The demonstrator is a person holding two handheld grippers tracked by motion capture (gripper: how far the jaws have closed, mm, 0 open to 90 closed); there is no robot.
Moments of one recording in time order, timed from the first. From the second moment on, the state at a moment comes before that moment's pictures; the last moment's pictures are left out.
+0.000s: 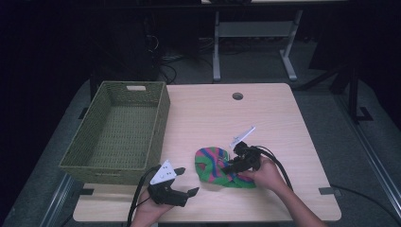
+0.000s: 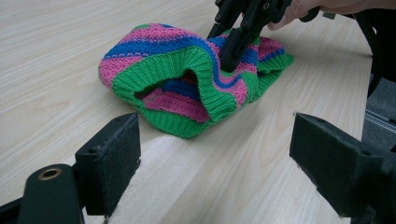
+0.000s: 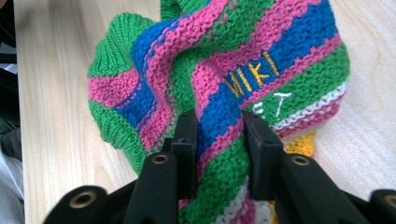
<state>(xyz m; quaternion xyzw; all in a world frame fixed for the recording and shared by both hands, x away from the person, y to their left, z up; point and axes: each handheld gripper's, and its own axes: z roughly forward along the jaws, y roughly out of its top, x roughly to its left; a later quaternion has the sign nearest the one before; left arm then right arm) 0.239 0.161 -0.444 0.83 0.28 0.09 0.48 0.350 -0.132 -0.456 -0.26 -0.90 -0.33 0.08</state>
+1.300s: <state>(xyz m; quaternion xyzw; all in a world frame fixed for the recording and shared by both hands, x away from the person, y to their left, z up) 0.239 0.162 -0.444 0.83 0.28 0.10 0.47 0.310 -0.113 -0.400 -0.16 -0.91 -0.38 0.06</state>
